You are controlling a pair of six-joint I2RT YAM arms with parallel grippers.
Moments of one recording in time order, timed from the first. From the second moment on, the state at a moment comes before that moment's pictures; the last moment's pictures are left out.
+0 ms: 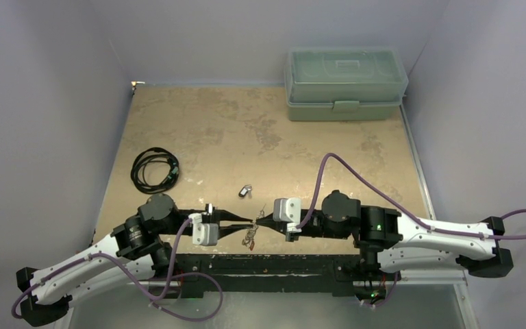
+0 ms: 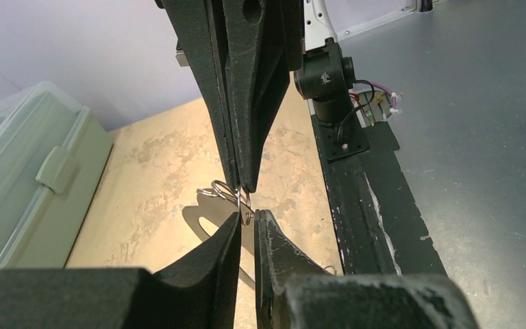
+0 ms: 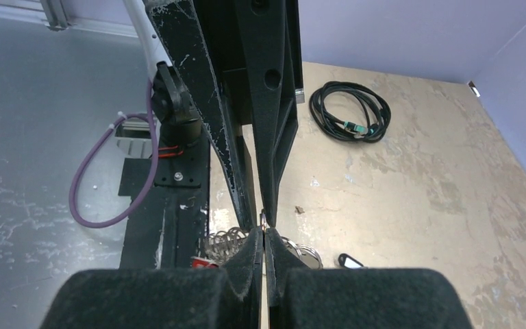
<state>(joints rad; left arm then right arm) -1.06 0.49 0.57 -0.09 0.53 0.37 1.41 0.86 0.88 -0.19 0.01 -0.23</state>
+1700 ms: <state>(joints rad) -1.05 0.38 0.53 -0.10 0.48 0.40 1.37 0.72 0.85 0.00 0.49 -0.06</state>
